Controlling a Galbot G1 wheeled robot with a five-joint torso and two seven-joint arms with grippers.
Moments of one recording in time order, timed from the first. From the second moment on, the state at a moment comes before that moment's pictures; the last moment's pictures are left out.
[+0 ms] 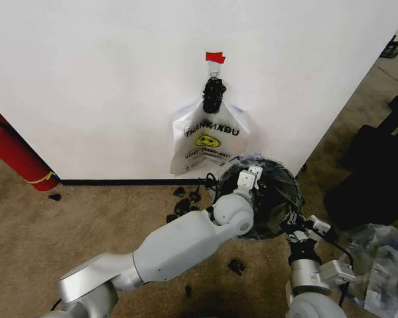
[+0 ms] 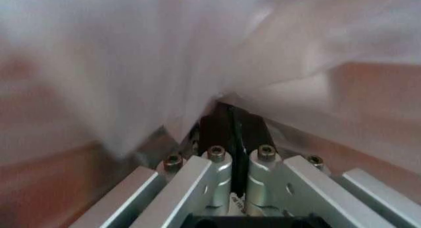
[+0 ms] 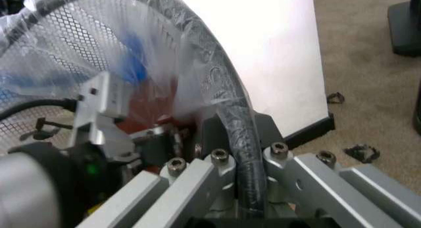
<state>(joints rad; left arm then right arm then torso) 0.39 -1.45 0.57 -1.53 -0.92 0.43 -0.66 -1.66 1.55 0.49 2.26 0.40 0.01 0.21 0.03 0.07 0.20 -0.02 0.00</state>
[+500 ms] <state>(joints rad) 0.36 -1.43 0.59 -1.50 -0.89 0.49 -0.68 -1.66 1.54 0.49 2.26 0.40 0.01 0.20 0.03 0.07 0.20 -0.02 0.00</state>
